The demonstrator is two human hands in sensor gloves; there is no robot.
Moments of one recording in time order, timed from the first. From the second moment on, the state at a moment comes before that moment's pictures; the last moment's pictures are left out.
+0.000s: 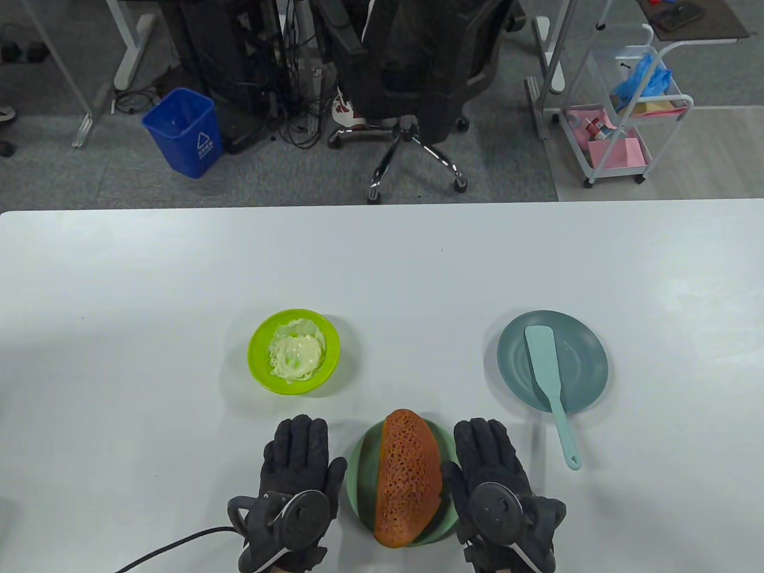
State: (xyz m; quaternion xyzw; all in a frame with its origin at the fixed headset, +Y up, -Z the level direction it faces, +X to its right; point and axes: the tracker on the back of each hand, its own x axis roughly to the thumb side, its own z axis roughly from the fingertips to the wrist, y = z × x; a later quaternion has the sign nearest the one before) left_hand -0.156 -0.746 -0.115 0.05 -0.11 0.13 0.98; right_hand 0.132 -0.738 -0.113 0.01 -0.10 0.98 0.18
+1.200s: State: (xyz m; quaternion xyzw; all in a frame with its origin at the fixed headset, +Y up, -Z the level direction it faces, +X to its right) left_hand -0.167 -0.748 -0.121 0.03 -0.10 0.15 0.98; right_hand 0.300 -0.726 -0.135 -0.19 -0.04 0.96 0.20
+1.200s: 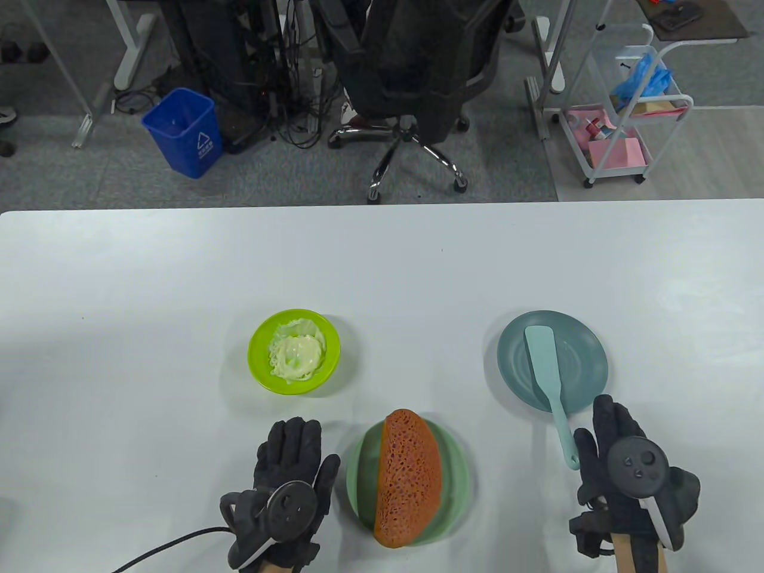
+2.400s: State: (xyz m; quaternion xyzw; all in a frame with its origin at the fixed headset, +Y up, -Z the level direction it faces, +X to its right) left_hand -0.163 -0.751 -0.125 0.03 -0.08 0.15 0.99; right_hand 0.287 -0.768 -0.170 -0.01 0.07 0.99 0.08
